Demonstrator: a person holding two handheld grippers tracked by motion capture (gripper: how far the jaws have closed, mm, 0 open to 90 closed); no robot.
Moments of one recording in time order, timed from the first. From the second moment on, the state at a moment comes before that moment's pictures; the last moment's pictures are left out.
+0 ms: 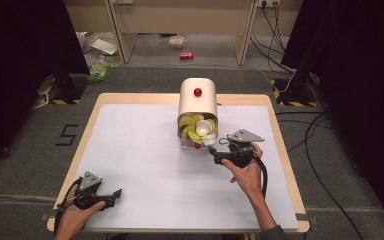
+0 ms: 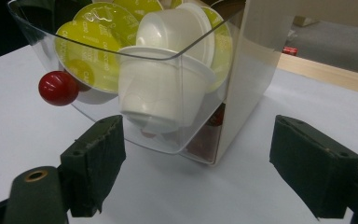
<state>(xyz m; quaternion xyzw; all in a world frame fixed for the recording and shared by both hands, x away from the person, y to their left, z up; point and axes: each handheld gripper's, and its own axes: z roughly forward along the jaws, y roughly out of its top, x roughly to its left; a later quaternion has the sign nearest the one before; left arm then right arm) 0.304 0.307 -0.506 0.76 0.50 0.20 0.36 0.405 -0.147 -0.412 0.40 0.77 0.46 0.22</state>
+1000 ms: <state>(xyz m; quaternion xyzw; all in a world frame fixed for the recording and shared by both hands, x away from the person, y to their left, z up) 0.304 0.307 -0.506 0.76 0.50 0.20 0.36 0.429 -0.144 -0.413 0.41 0.75 0.46 0.22</state>
